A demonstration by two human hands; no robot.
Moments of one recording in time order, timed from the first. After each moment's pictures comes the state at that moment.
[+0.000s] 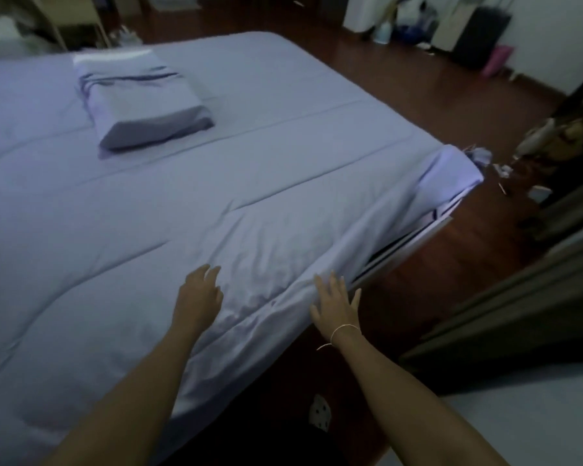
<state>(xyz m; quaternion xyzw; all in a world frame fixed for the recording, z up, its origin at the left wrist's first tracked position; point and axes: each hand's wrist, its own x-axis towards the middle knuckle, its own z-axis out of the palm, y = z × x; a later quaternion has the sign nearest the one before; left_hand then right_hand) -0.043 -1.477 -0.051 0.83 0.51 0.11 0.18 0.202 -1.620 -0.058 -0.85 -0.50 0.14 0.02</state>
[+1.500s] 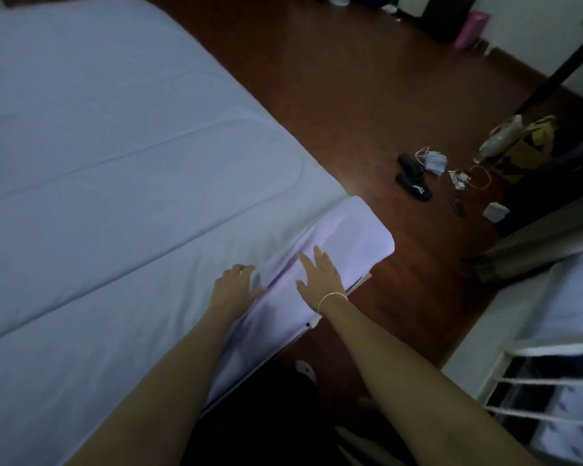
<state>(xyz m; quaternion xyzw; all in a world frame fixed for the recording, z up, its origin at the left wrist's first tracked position) 0.747 -1.300 -0.087 0.84 0.46 -0.04 0.28 0.923 -1.393 -0.057 -0.84 -0.50 0.23 0.00</state>
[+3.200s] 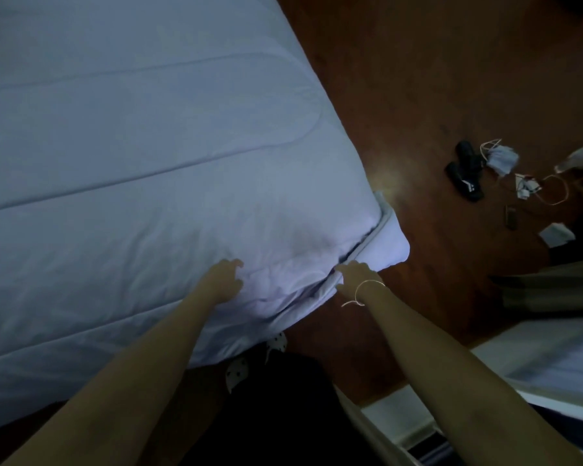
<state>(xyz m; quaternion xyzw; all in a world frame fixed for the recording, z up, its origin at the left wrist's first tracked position) 0.811 -1.395 -0.137 0.73 0.56 -0.14 0.37 1.104 -1.464 -0.117 -0.73 -0.59 0.27 -0.21</state>
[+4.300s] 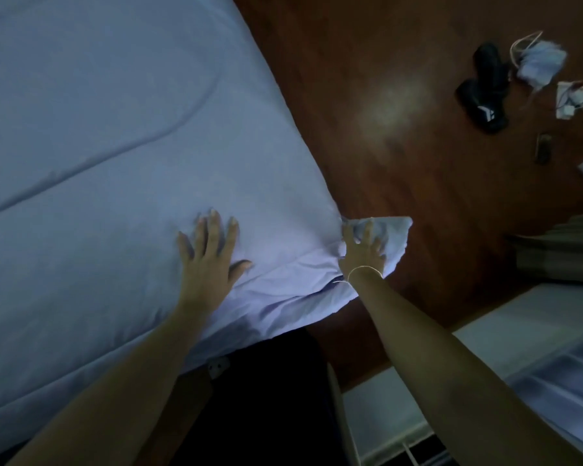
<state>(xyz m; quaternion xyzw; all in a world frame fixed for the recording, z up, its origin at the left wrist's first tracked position) 1.039 -1.328 -0.196 0.85 0.52 -0.13 0.02 1.321 -1.401 -0.259 -0.84 -0.43 0.29 -0.13</state>
